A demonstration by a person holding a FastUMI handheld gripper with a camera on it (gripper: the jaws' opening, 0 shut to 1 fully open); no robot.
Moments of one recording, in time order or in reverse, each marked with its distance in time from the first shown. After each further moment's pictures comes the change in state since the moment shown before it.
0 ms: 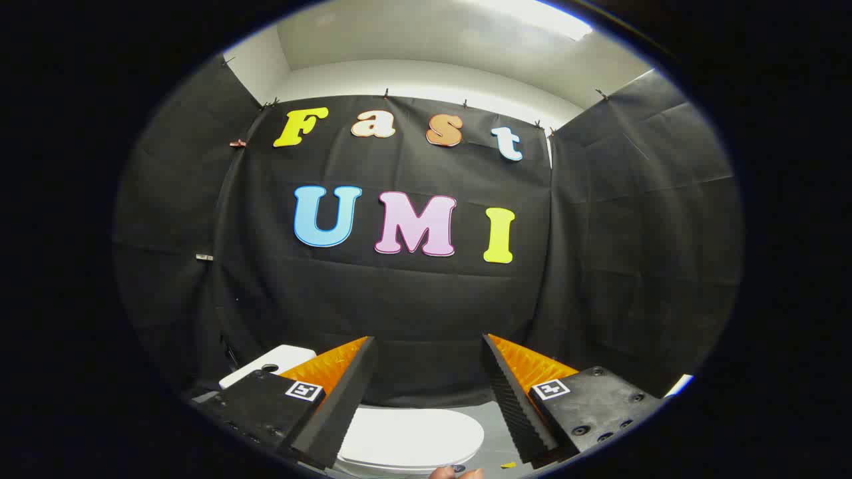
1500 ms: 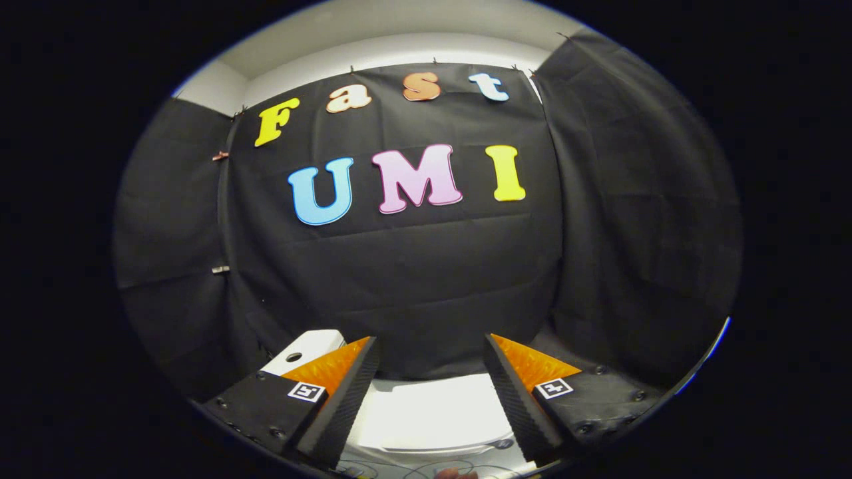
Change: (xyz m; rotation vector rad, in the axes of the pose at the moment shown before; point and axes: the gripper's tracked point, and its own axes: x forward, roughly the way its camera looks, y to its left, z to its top) arm 0.025 -0.006 -0.103 0.307 0.232 0.115
